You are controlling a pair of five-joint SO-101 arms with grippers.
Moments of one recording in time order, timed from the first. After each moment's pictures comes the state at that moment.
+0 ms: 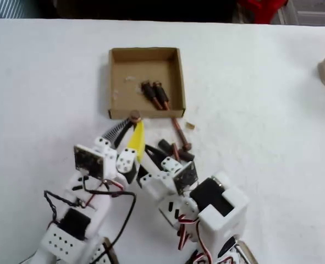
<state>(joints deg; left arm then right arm) 22.4 -95.9 97.3 7.3 9.9 -43.1 15.6 93.2 -96.0 -3.7</state>
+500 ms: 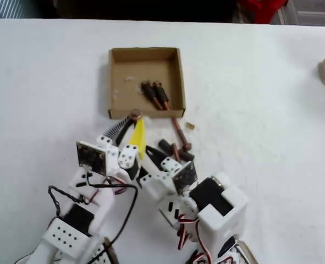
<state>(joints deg) 22.4 -83.7 97.7 -3.4 11.8 -43.1 15.6 93.2 -96.0 -3.7</state>
